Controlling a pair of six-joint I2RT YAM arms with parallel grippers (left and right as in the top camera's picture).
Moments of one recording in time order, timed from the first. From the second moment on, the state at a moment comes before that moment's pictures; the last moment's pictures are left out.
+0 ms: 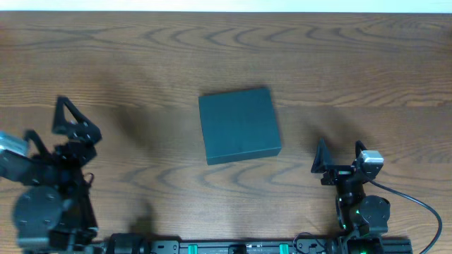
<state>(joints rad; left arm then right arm) -0.02 0.50 0.91 -0.47 -0.40 -0.64 0.05 0.01 0.01 -0.07 0.00 0.24</state>
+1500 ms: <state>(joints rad) -0.01 0.02 0.07 -0.21 -0.26 -0.77 0.05 0.01 0.01 -0.07 0.00 0.24</state>
